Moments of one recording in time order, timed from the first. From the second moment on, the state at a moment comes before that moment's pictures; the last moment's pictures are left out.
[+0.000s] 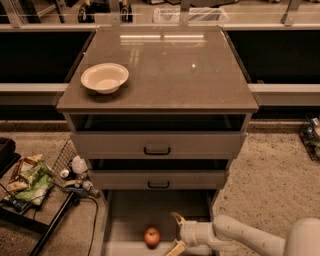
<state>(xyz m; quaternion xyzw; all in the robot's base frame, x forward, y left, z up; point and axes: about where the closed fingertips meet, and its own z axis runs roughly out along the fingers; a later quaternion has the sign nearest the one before) 0.456 -0.040 0.252 -0.50 0.69 0.36 0.38</state>
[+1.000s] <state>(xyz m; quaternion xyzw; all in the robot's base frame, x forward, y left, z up) 0.455 0.008 0.194 -0.50 0.67 0.39 0.37</state>
